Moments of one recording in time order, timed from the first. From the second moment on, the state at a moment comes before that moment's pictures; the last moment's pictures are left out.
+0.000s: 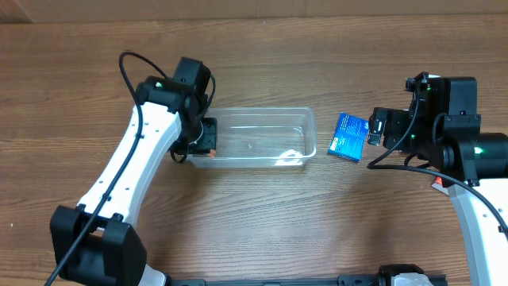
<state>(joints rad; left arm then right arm) -0.28 1.70 1.45 -1.25 0.05 -0.31 0.03 1.22 1.31 -1.07 -0.02 0.15</state>
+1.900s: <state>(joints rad) -0.16 1.76 1.83 -1.42 -0.08 -0.30 0.03 1.22 1.31 -1.08 -0.05 0.18</state>
